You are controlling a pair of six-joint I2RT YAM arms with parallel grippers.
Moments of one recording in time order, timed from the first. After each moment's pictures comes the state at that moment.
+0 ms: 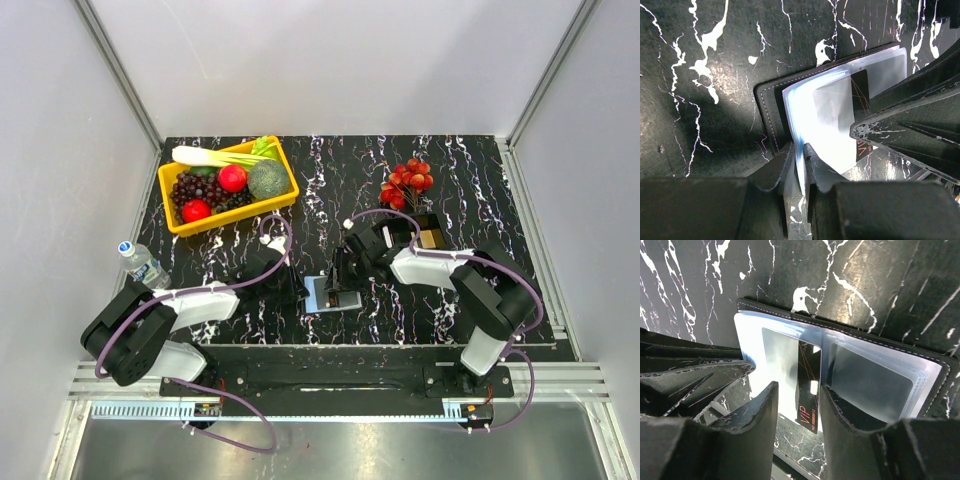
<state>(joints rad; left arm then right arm) -0.68 1.36 0.45 0.15 0.12 -0.74 0.76 1.73 0.88 -0.07 -0.26 0.78</state>
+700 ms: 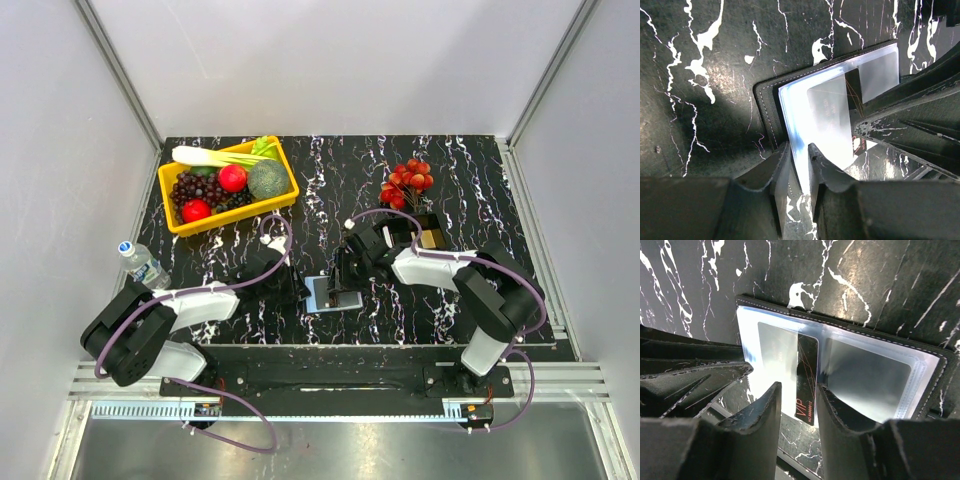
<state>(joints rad) -0.68 1.36 0.45 0.15 0.12 -0.74 0.76 1.70 0.88 -0.10 -0.24 0.78</state>
